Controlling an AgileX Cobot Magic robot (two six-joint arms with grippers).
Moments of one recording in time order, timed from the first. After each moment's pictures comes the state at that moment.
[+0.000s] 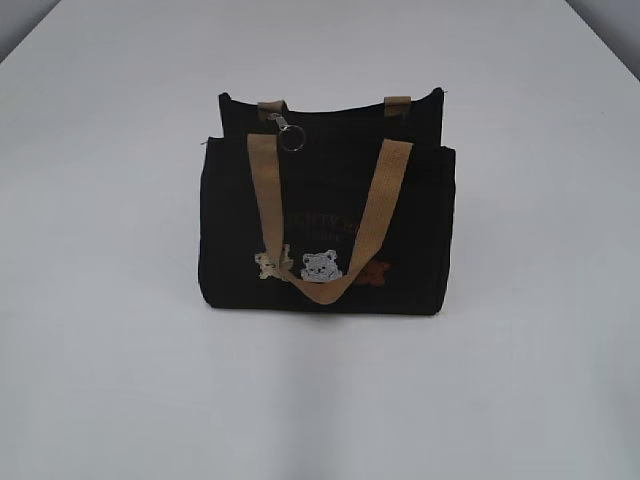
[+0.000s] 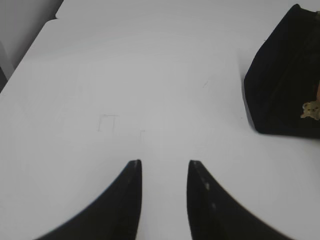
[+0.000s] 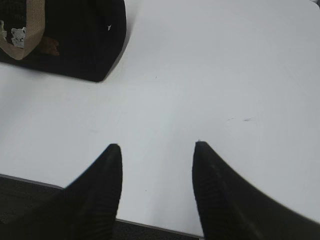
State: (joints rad) left arm -0.01 -0.01 -0.53 -0.05 1.06 0.09; right arm 0.03 -0.01 -0.49 0.16 1.10 -0.20
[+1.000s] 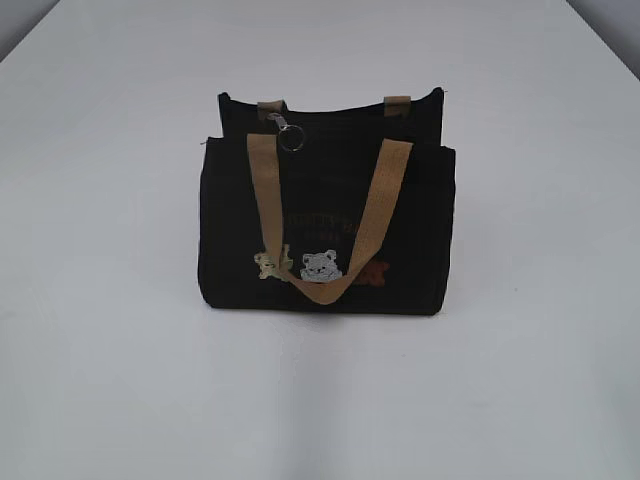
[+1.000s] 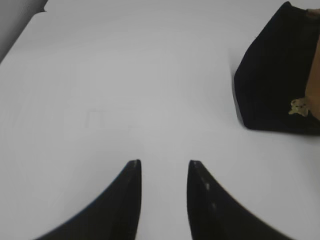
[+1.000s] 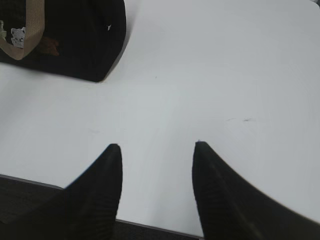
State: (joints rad) left arm -0.01 0.01 -0.53 -0.09 1.06 0.09; right arm 0.03 -0.01 -0.49 0.16 1.10 -0.20
